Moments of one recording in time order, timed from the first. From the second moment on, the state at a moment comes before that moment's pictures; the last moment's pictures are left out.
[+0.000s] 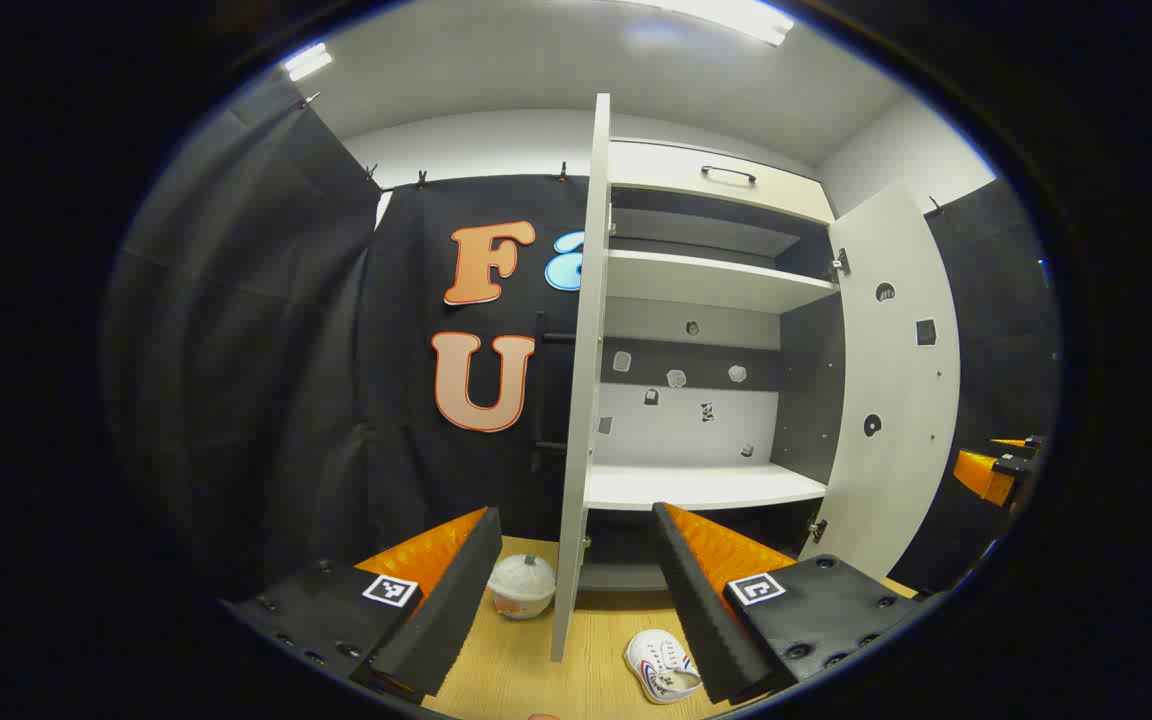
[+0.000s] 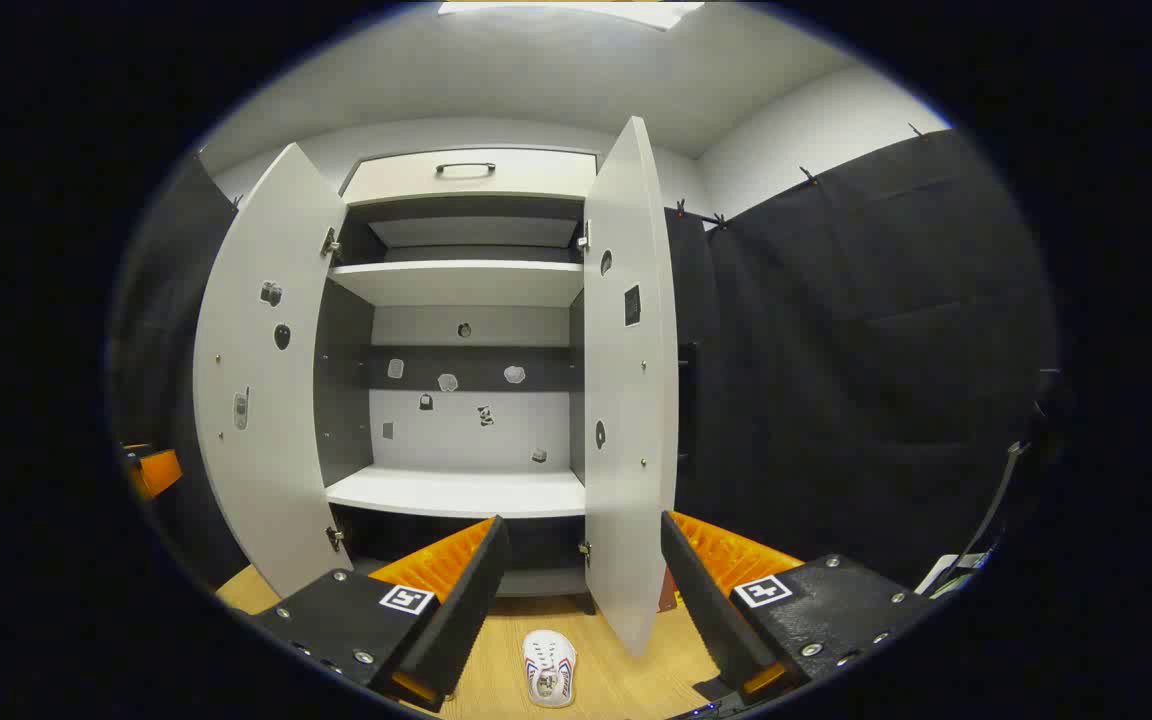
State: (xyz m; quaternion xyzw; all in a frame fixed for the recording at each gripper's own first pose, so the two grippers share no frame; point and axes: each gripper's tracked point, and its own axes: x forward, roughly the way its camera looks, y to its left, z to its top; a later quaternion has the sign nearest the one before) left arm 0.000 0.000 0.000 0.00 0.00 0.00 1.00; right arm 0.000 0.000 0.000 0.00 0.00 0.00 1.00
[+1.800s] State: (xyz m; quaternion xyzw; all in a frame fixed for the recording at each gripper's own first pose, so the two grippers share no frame) left arm 0.000 0.015 -0.013 0.00 0.02 0.03 1.00; right arm 0.042 0.015 -0.175 -0.01 0.15 0.00 0.99
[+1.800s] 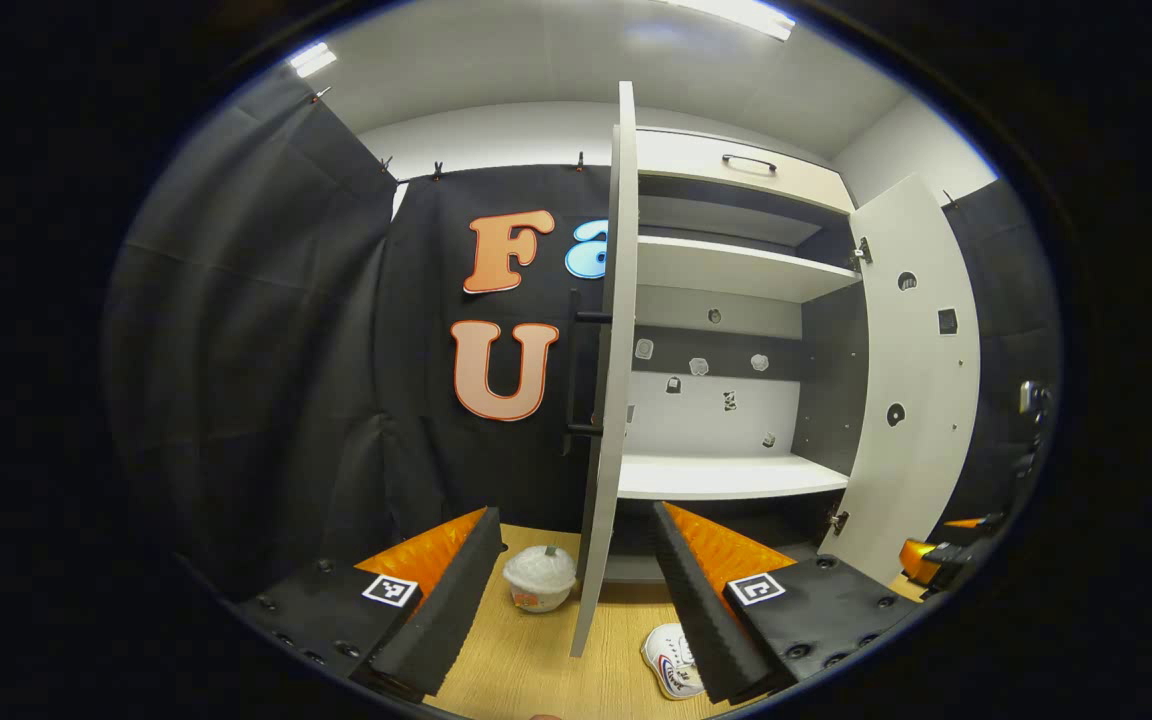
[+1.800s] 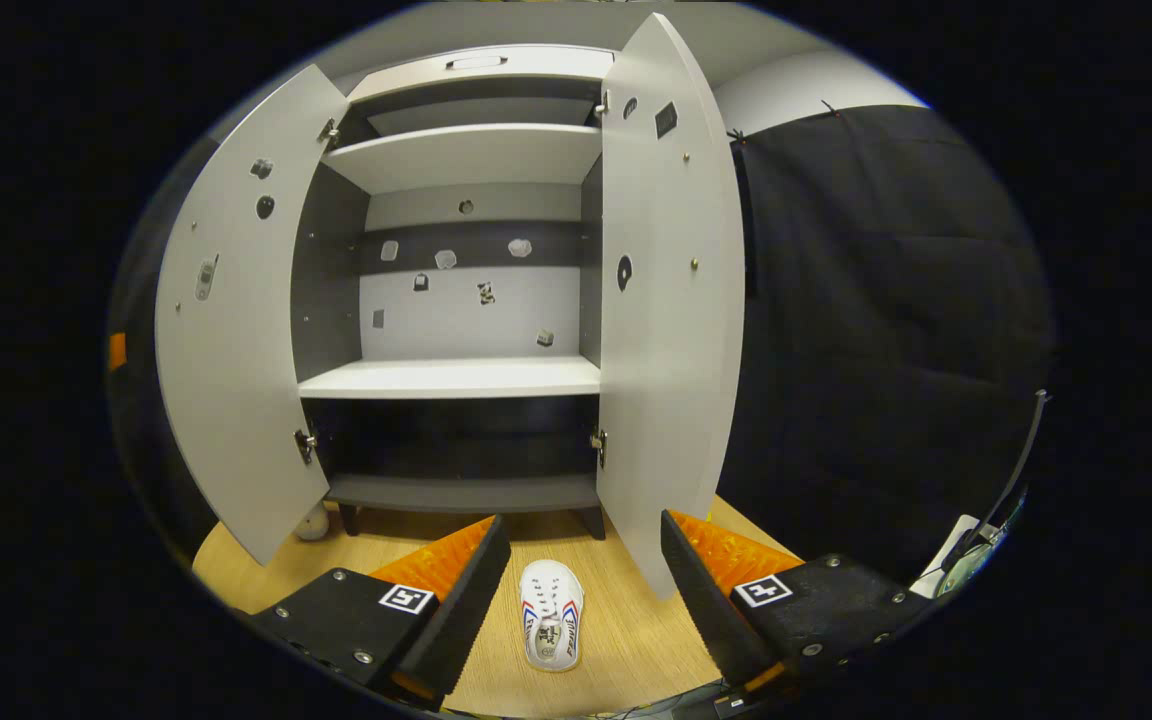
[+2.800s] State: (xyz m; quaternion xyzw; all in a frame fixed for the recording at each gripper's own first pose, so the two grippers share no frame) left arm 0.001 0.018 -0.036 0.03 0.06 0.07 1.00; right arm 0.095 0.026 -0.429 -0.02 0.39 0.01 0.92
